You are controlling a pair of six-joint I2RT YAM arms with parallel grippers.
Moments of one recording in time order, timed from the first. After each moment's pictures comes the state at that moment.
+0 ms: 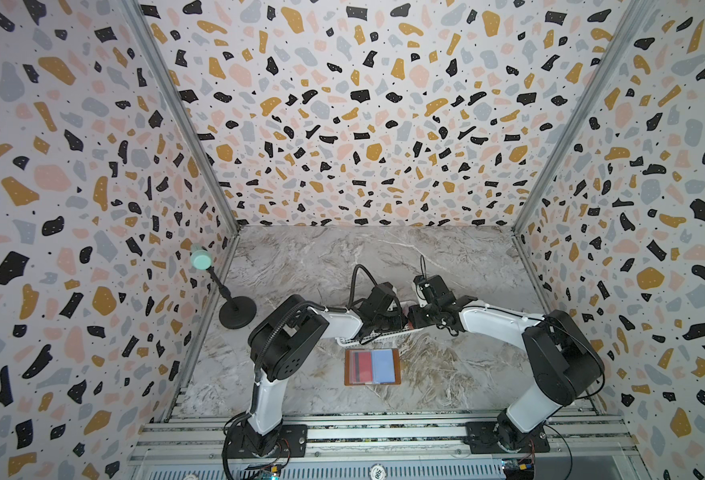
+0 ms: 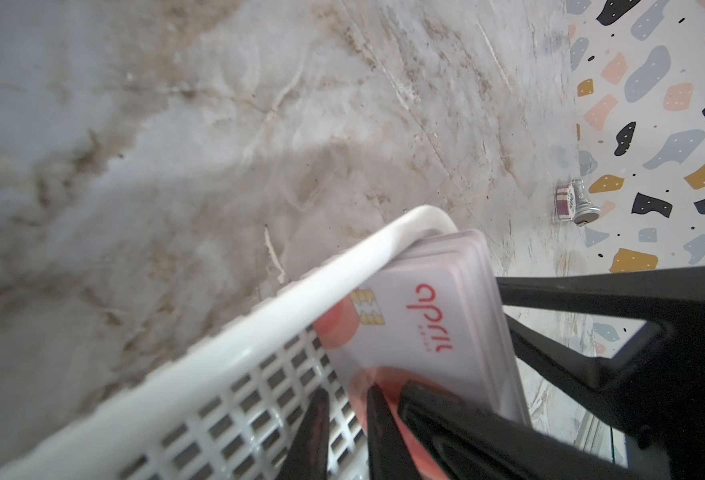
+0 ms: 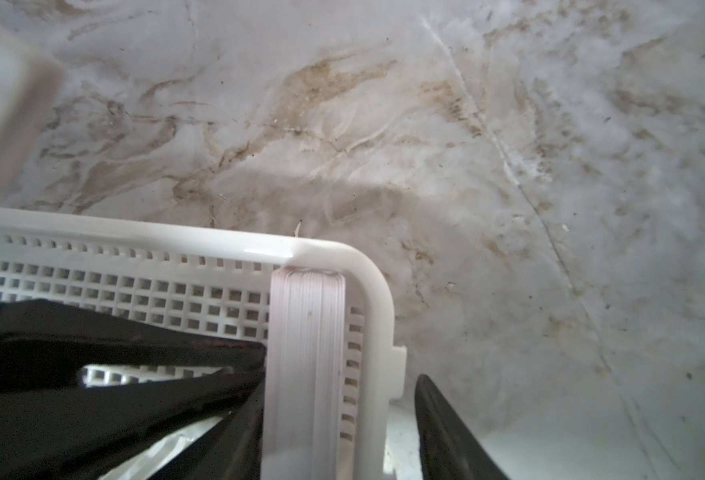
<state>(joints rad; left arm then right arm) -0.79 1.98 1.04 0.18 0.27 -0.79 0.57 1.63 0.90 -0.26 0.01 0.25</state>
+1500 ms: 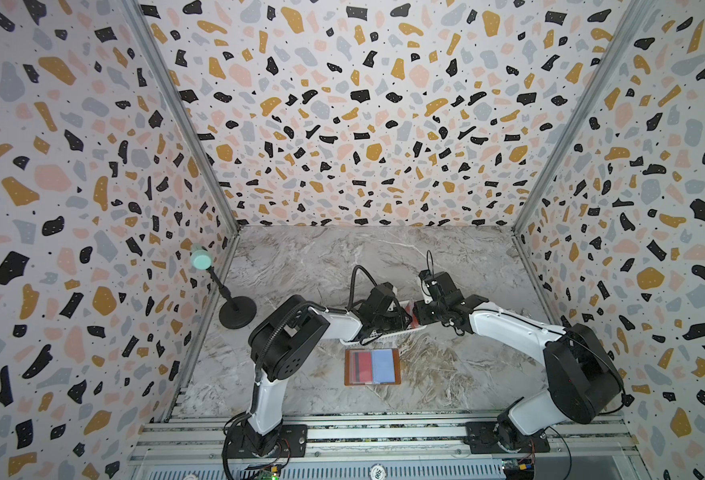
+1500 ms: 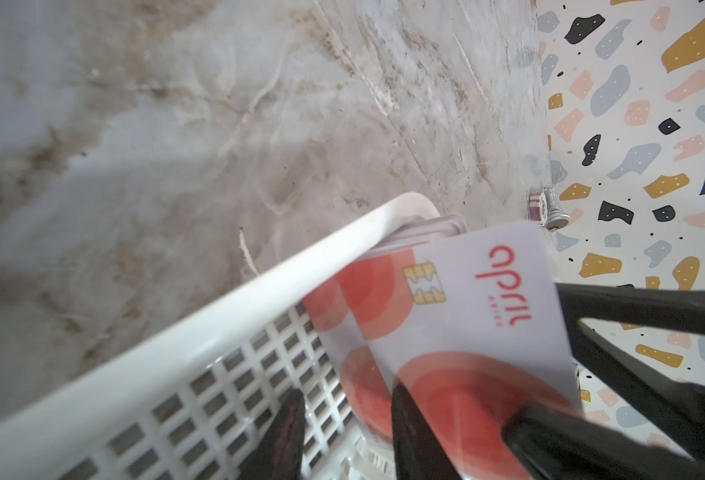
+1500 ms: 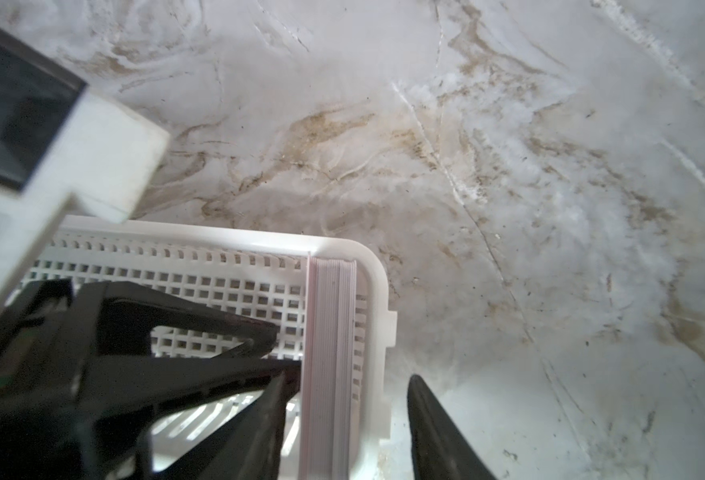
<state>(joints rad) -0.79 1.98 1.02 0.25 0.28 -0.83 0.58 1.50 0.90 -0.32 0.04 0.24</state>
